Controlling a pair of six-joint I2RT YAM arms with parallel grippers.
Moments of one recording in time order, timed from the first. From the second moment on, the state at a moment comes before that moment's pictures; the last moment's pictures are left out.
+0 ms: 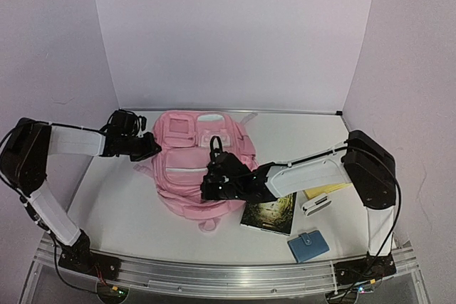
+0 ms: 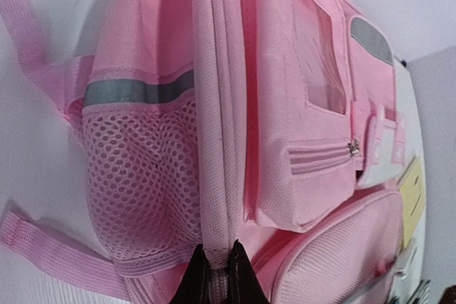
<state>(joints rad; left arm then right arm) -0.34 1.64 0.90 0.00 0.25 -0.58 1.10 2.06 1.32 0.03 0.22 0.81</state>
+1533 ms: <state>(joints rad) -0.55 1.23 0.51 0.04 -0.22 -1.15 1.27 2.09 1.37 0.00 0.23 0.82</state>
